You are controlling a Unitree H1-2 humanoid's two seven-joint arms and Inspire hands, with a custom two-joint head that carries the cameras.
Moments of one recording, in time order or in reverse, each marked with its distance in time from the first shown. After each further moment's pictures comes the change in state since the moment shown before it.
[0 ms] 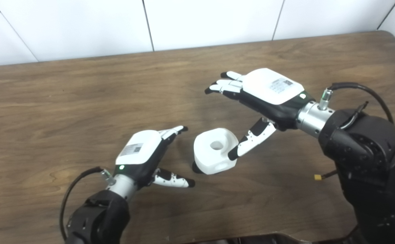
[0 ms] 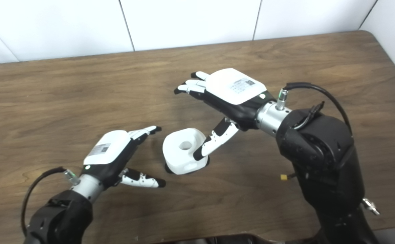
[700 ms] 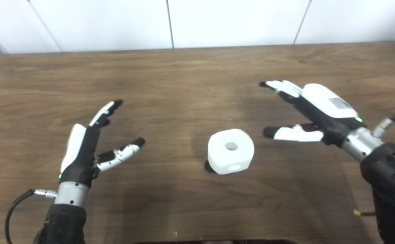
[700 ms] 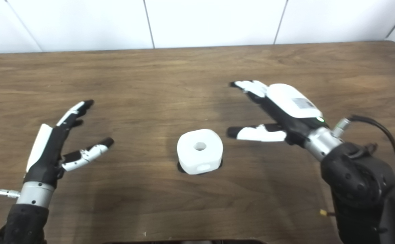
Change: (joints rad) left arm 0.150 -0.077 0.398 -0.039 -0.556 -0.037 0.405; right arm 0.268 0.001 -0.195 0.084 0.188 0.066 -0.326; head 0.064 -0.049
